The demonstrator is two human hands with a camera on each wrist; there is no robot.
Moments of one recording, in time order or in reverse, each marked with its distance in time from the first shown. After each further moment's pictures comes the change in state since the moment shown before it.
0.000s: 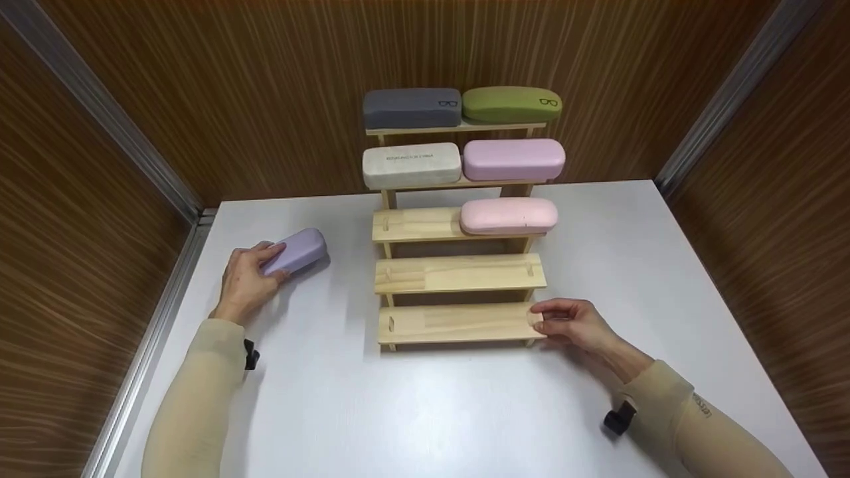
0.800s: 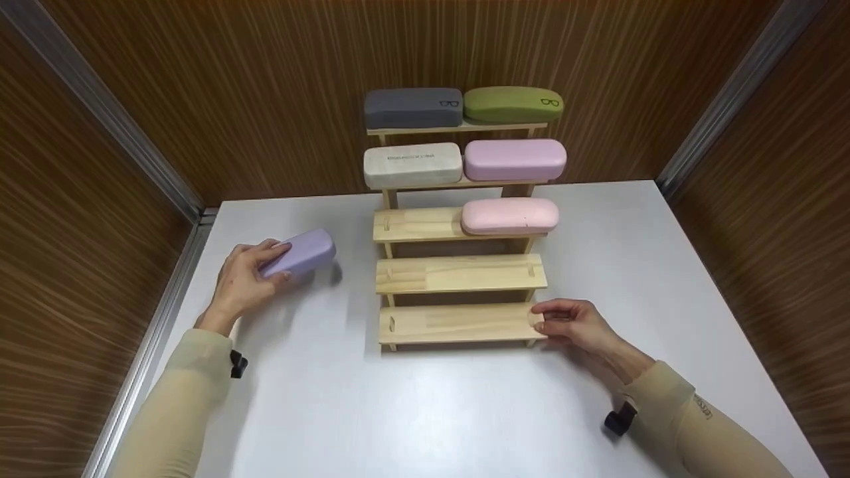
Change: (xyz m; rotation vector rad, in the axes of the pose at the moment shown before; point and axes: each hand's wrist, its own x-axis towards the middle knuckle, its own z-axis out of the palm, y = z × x) left_hand -0.018 0.029 -0.026 -0.011 -0.012 0.129; right_hand -0.001 0.000 -0.002 0.015 -0.014 -0.006
